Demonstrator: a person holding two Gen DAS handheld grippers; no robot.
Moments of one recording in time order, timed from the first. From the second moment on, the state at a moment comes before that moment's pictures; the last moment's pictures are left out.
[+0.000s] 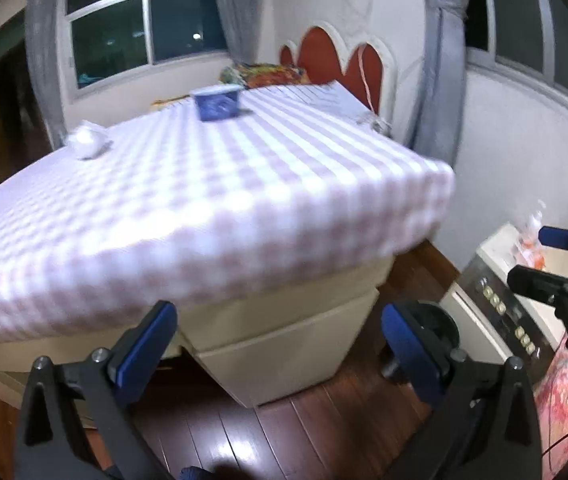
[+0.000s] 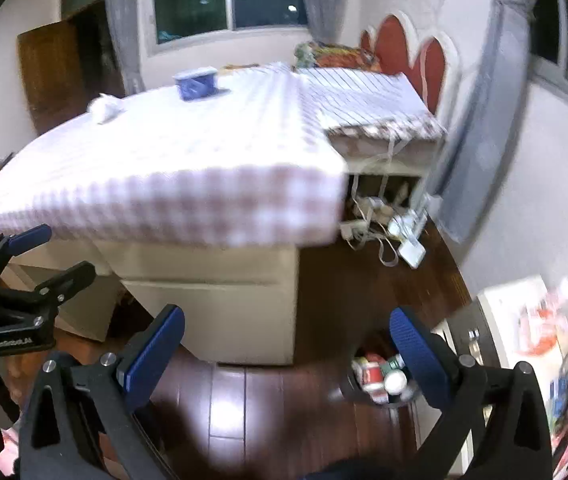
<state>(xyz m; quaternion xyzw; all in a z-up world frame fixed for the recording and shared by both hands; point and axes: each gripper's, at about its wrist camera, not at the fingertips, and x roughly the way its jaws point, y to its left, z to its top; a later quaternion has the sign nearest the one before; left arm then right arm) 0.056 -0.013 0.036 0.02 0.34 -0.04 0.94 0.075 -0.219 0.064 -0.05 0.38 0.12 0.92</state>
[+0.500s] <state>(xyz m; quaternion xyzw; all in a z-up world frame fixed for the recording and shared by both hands) 0.089 0.089 0.075 -0.02 0.31 0.05 0.95 0.148 -0.109 0.124 -0.03 0.34 0.20 0.92</state>
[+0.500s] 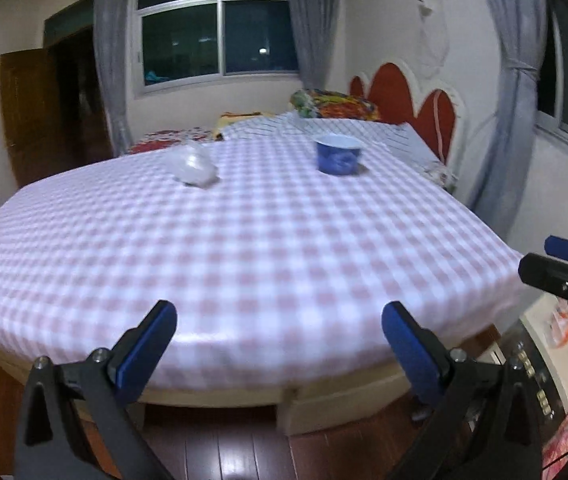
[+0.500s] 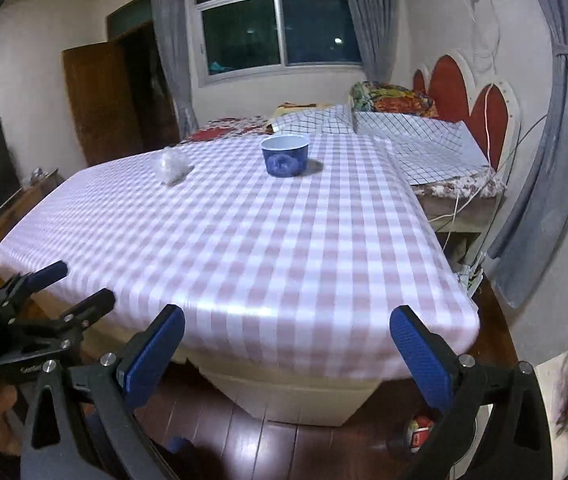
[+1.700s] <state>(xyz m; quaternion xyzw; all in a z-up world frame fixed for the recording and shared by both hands) 0.328 0.217 0.073 -0.03 0.39 0.13 0.91 0.420 0.028 0.107 -0.09 0.40 0.17 0.90</state>
